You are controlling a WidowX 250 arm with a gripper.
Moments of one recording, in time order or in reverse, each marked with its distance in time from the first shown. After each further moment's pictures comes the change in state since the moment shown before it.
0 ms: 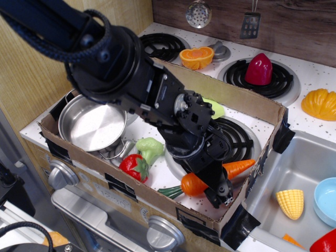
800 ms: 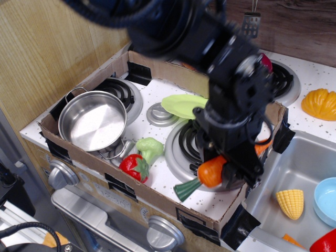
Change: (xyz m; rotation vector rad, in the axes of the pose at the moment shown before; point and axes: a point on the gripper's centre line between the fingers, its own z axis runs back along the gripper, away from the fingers) arm 0.027 -0.007 0.032 0.090 0.229 0.011
